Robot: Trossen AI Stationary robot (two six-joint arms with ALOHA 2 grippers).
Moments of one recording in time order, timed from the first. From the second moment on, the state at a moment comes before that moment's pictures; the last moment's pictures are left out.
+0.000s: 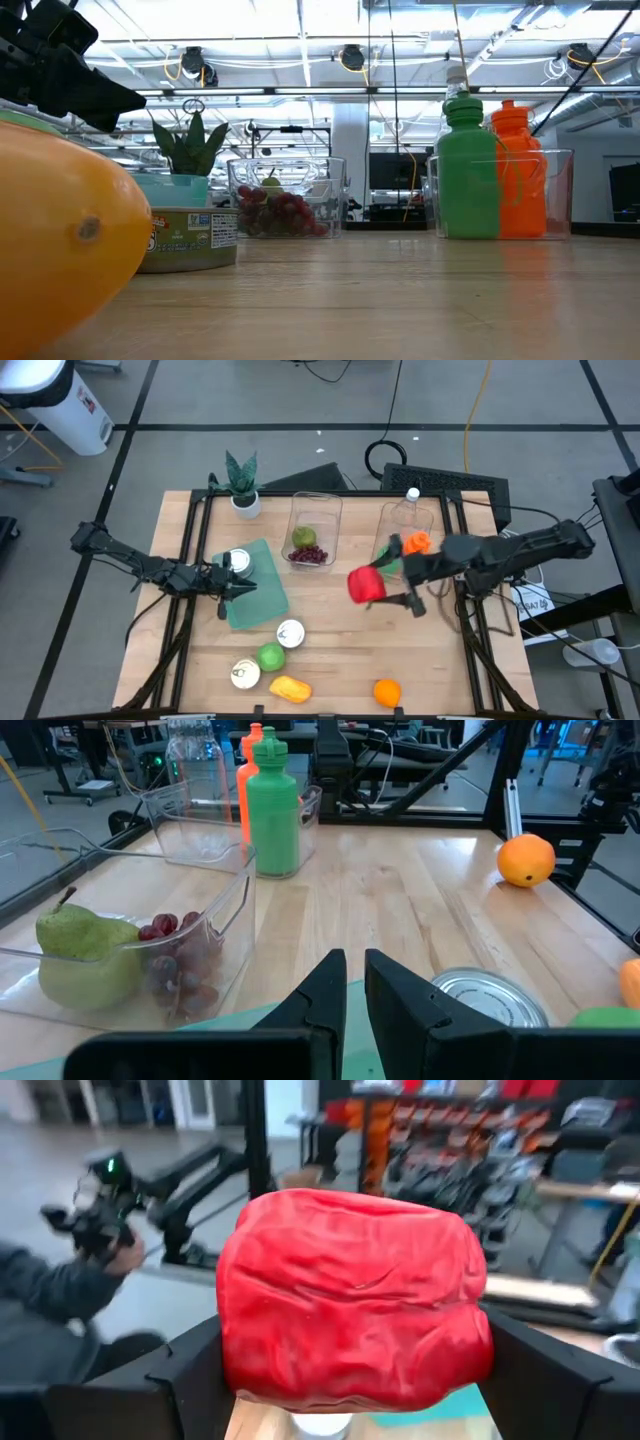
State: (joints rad) left arm -0.40 0.39 0.09 0.12 -0.39 -0.11; right arm 0.22 0.99 0.95 -0.03 -0.04 -0.01
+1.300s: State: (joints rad) left arm -0.40 0.39 0.09 0.12 -0.39 -0.11; right arm 0.12 1.00 0.78 0.28 -0.03 0.03
